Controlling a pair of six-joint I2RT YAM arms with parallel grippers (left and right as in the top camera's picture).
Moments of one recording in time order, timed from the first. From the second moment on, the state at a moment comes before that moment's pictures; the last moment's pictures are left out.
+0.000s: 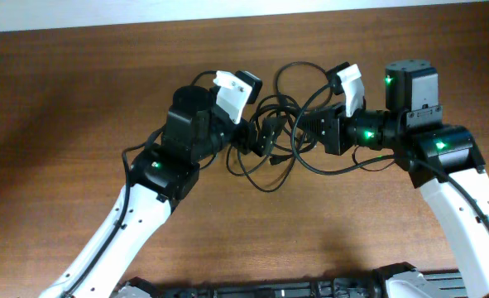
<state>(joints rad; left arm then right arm) -0.52 1.32 1.07 -0.16 0.37 -0.09 0.16 1.23 1.24 -0.78 -0.77 0.07</state>
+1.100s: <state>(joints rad) -0.52 1.40 1.07 -0.13 0.49 0.28 0.17 1.23 1.24 -0.71 -0.50 0.24</state>
